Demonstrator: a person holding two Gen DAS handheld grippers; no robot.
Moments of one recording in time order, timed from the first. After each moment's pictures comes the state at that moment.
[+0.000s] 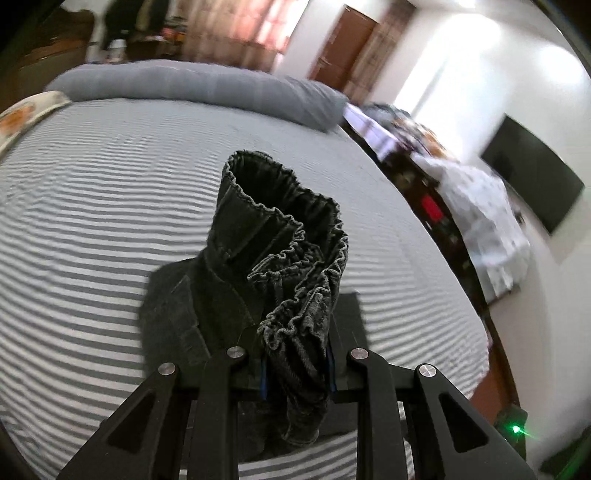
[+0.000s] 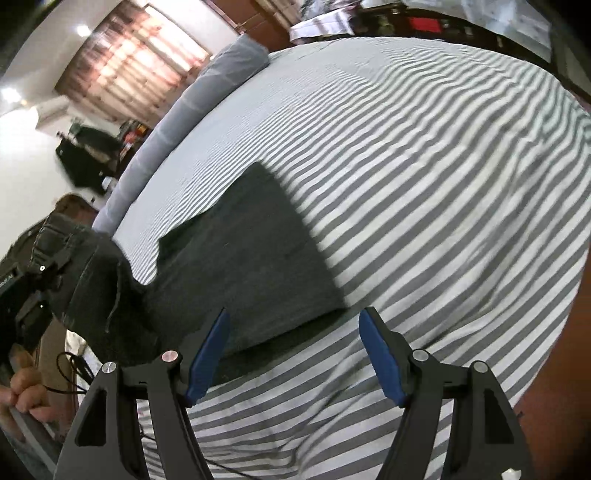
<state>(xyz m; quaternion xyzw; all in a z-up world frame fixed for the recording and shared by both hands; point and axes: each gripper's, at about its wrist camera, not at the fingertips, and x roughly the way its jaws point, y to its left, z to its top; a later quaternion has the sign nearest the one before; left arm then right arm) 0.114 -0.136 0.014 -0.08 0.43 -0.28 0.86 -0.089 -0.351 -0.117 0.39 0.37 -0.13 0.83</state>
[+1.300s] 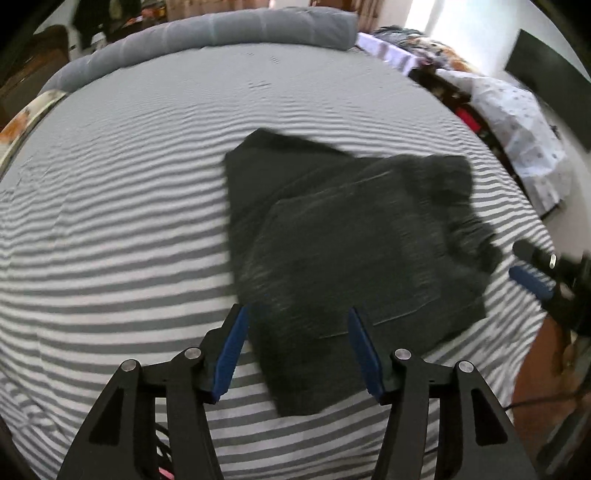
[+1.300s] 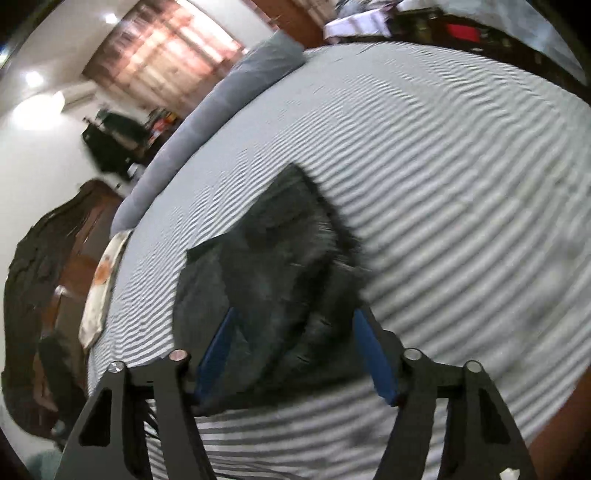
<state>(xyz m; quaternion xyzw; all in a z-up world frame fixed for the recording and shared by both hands) 0.091 -0.099 -0.084 0.05 0.51 -0.23 0.83 -0.017 -0.345 -0.087 0.35 0.39 -0.05 0.85</state>
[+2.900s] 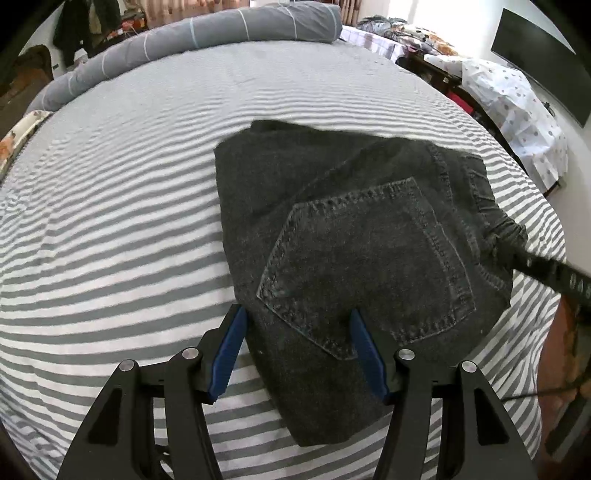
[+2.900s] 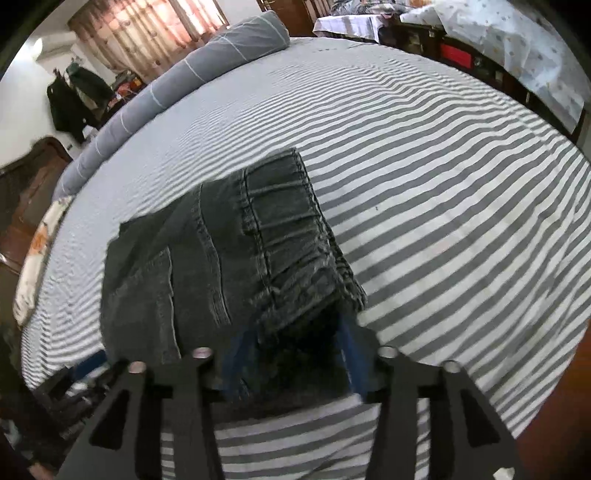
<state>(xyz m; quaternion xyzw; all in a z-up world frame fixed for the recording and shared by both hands) 0.105 -0.112 -0.099 0.09 0.49 -0.25 0.83 -0.004 -0.316 -0.107 0.23 0.44 -0.15 0.85</state>
